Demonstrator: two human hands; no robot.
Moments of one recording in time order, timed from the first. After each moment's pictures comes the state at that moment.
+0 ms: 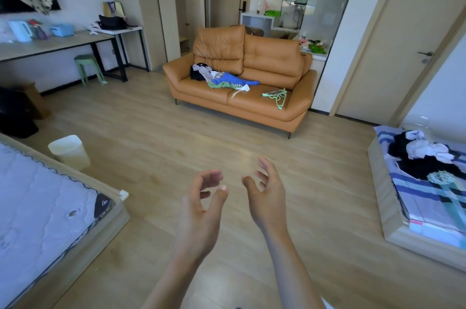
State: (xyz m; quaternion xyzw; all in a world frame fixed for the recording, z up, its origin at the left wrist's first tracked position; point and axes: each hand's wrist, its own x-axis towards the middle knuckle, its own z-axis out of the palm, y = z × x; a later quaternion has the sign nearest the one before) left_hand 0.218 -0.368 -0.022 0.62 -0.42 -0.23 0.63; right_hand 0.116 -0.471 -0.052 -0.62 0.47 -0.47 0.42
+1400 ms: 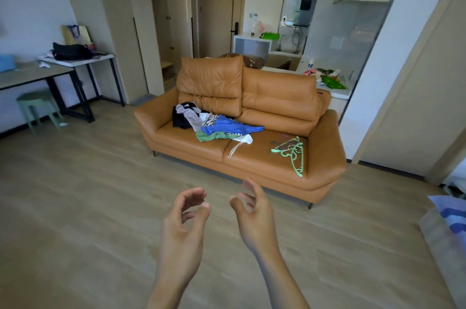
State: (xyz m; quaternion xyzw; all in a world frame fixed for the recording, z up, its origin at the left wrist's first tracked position) left_hand 0.587 -1.127 -0.029 0.58 -0.38 -0.24 0.67; right_hand 0.475 -1.222 -0.057 -0.61 0.47 -0.45 0.47
